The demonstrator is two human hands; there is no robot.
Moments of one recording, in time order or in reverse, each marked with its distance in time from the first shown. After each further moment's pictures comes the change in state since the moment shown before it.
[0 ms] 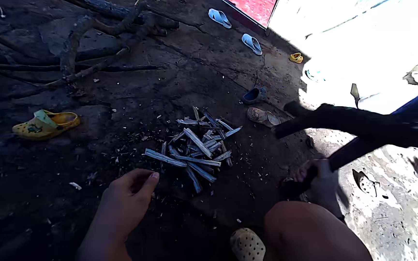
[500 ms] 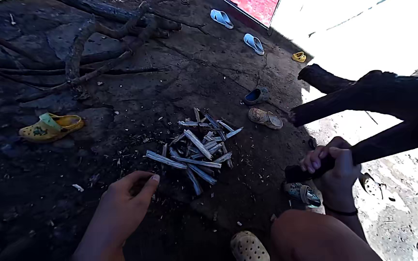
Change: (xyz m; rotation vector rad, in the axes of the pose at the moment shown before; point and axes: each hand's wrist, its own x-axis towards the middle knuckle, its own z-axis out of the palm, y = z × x) left_hand 0.001 0.012 0.001 0.022 -0.004 0.008; right_hand 0.025 -0.029 0.011 0.052 -0.181 -0.214
